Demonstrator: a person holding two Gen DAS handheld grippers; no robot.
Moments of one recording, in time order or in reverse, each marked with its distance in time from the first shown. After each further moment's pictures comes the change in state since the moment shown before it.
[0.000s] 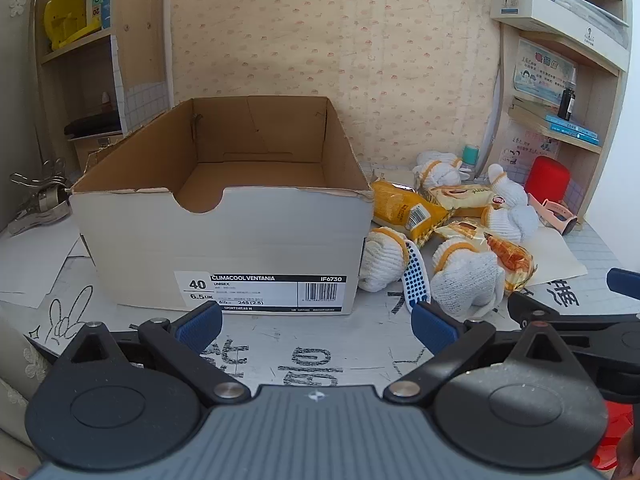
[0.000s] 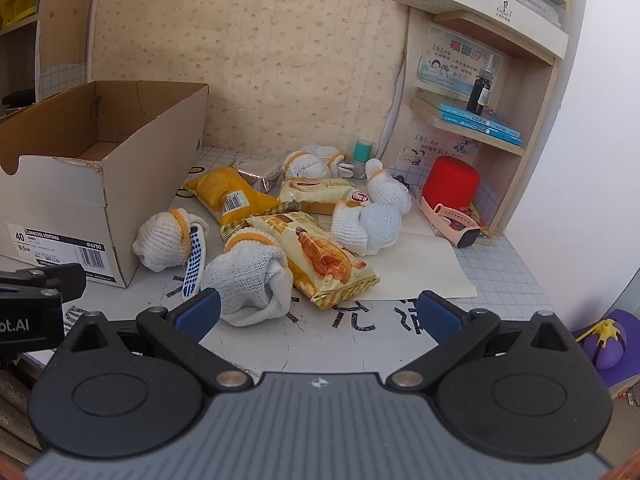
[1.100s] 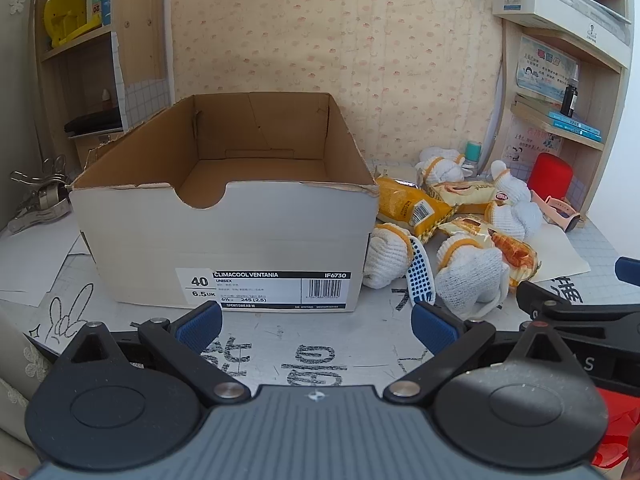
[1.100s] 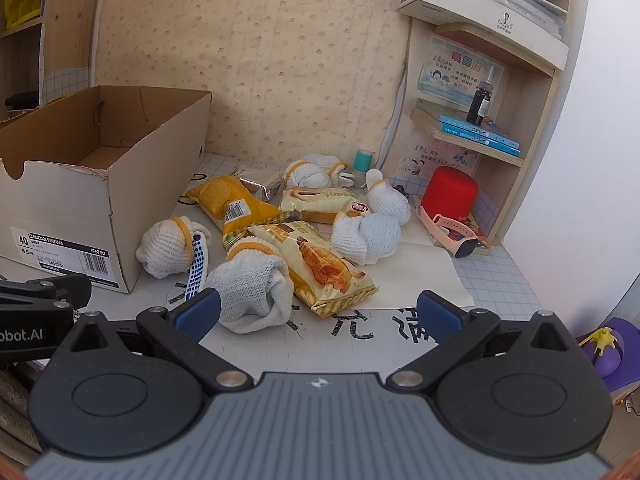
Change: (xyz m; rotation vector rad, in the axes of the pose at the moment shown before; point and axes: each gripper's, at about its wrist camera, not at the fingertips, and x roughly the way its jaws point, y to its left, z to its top) left arm 0.002 0.001 -0.001 0.003 0.008 0.003; right arm -0.004 0.002 0.003 -0.008 -0.016 -0.004
